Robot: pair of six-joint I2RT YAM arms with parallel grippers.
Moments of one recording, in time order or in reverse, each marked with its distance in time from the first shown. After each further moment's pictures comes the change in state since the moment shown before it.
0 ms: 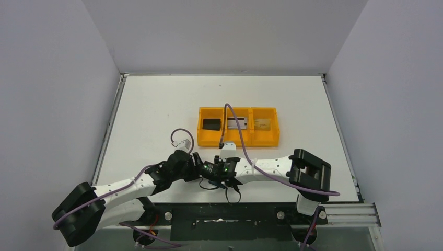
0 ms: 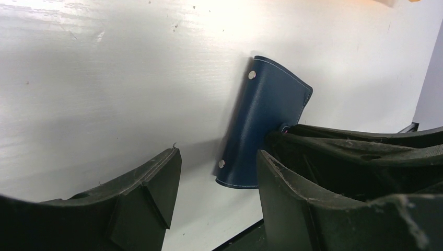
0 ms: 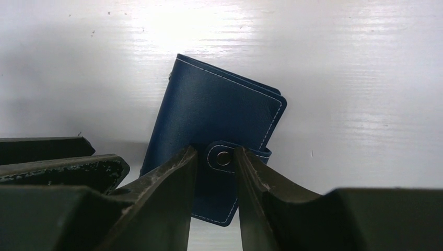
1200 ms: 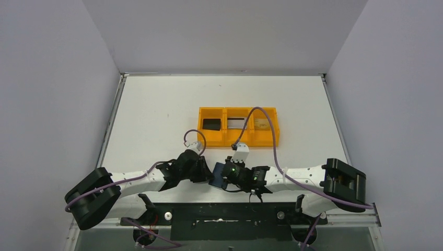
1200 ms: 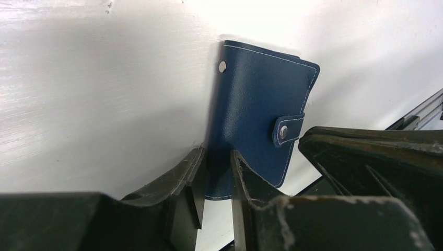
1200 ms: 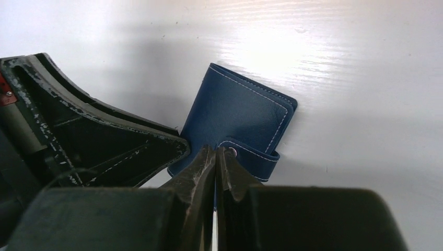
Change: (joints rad) left arm -0.071 0.198 0.063 0.074 0.058 0.068; right arm -0.028 -0.326 -0.401 0.522 -0.071 -0.160
